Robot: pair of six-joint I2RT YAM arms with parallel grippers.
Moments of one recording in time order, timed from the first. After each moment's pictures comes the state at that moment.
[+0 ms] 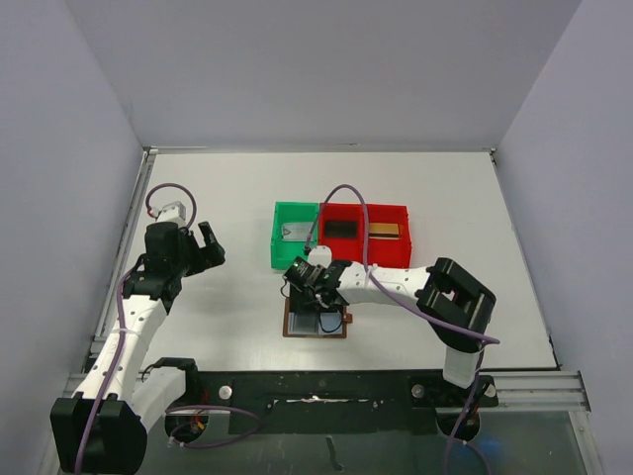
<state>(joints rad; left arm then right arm) -0.06 0.94 0.68 -0.39 0.01 -0.39 1.05 1.83 1.17 -0.53 0.24 0.97</state>
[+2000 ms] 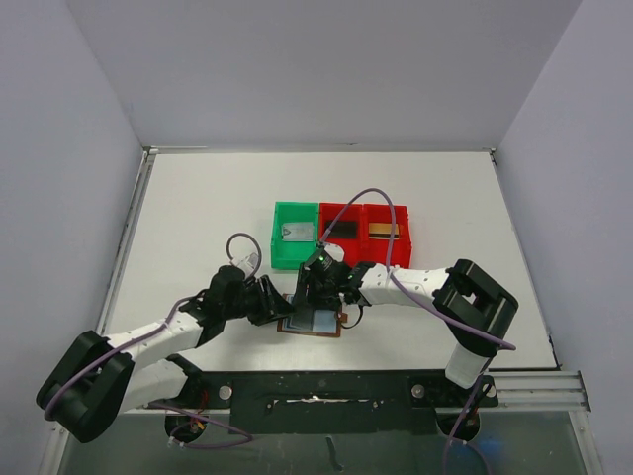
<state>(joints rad) -0.59 1.11 0.28 0.17 0.37 -1.01 0.96 1.71 0.96 -0.22 0.04 0.99</state>
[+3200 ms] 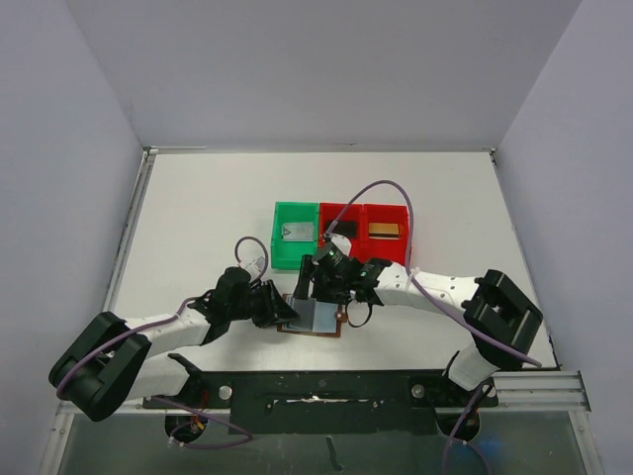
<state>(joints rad) -0.61 1.25 0.27 0.30 0.42 -1.01 0.94 1.60 0.96 -0.28 0.05 0.94</state>
